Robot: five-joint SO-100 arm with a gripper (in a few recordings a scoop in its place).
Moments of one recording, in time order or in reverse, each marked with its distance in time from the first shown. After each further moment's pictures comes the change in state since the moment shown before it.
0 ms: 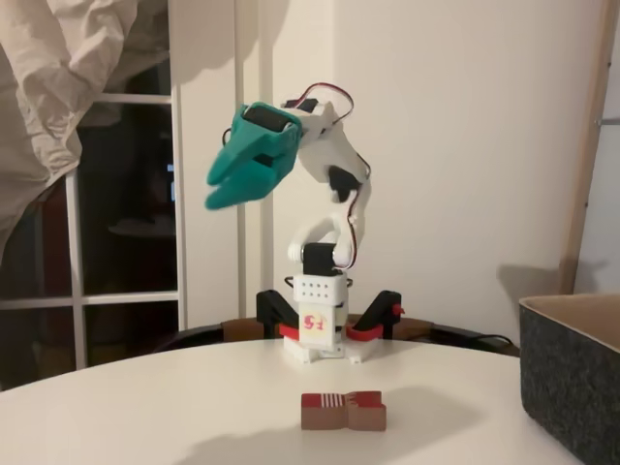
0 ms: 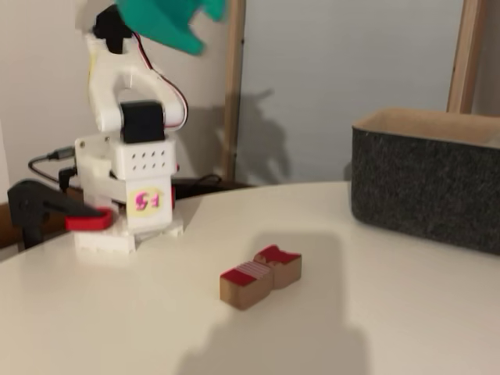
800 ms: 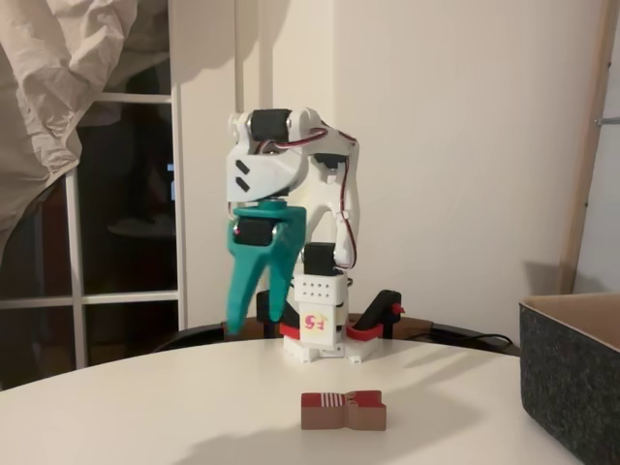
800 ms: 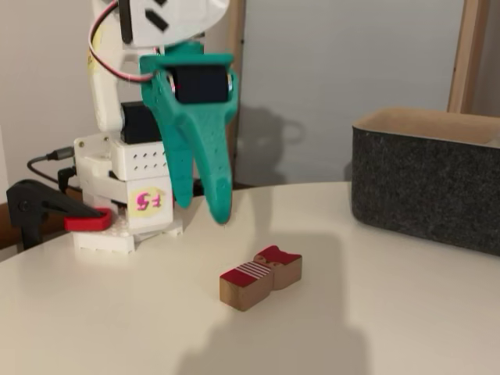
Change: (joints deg) arm -2.0 -24.7 -10.7 45.9 -23.7
